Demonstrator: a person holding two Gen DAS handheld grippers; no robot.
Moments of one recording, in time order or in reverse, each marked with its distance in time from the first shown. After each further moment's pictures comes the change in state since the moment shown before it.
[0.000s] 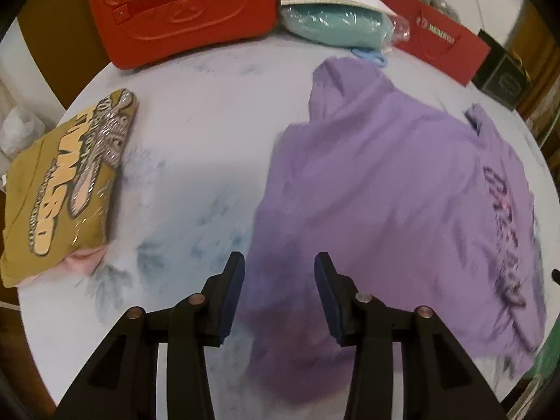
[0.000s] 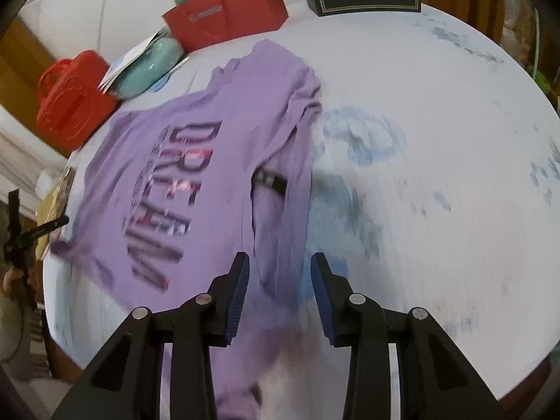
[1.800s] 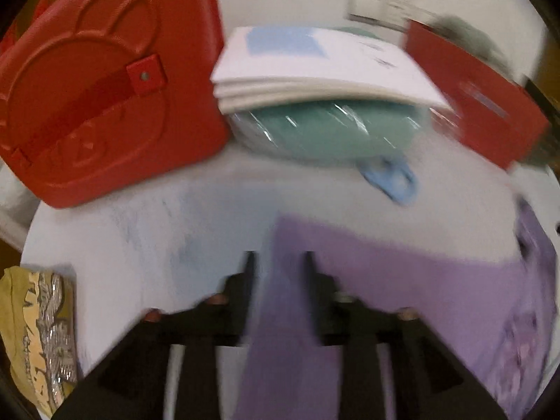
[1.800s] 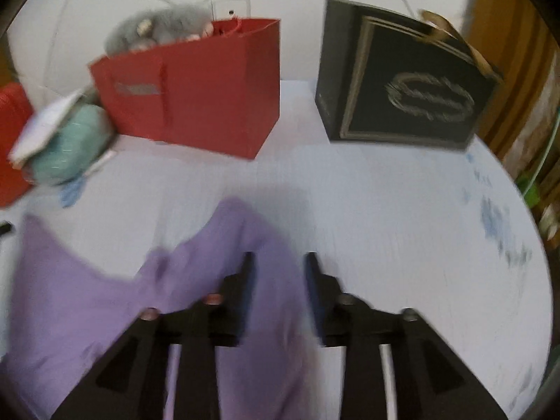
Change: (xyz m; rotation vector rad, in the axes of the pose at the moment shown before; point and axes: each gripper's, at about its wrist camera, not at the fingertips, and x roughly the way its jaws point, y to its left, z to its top) left arm 0.097 -0.036 0.192 0.046 -0.111 0.057; right arm 0.099 0.020 0.245 -0.160 -0.149 -0.204
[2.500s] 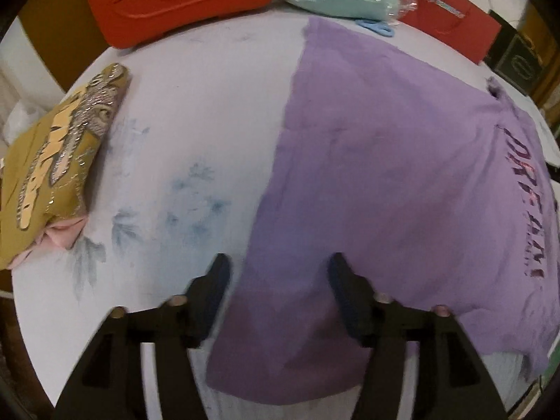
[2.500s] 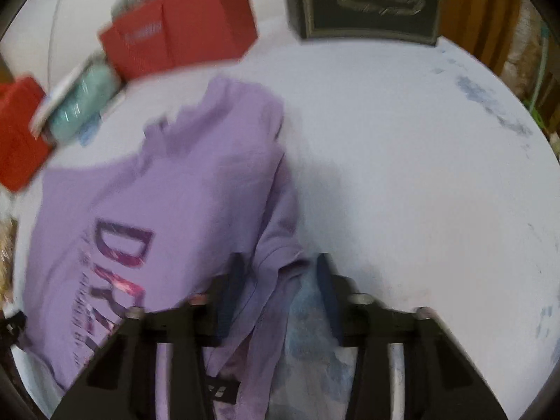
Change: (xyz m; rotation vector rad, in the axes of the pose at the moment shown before) left arm -0.050 0.040 -0.192 -0.049 0.168 0.028; right arm -0.004 -0.029 -0.110 0.091 0.160 0.048
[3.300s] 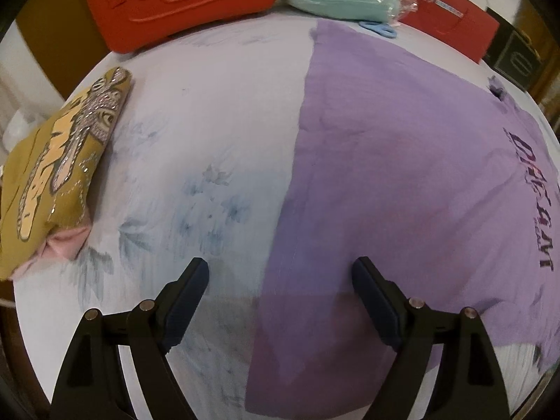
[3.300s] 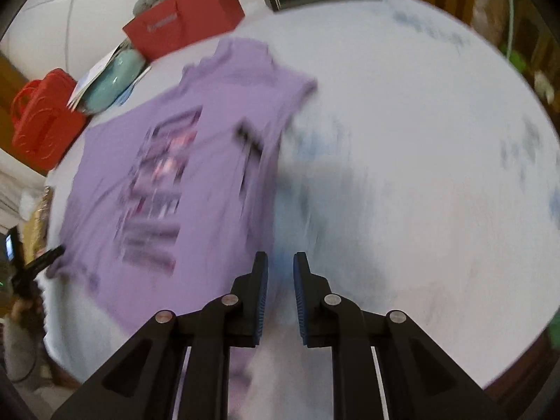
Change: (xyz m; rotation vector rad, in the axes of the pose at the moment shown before) left arm -0.001 0.004 0.013 0.066 -0.019 -0.020; right arm -0.112 -0.014 -0.161 0.157 0.046 0.111
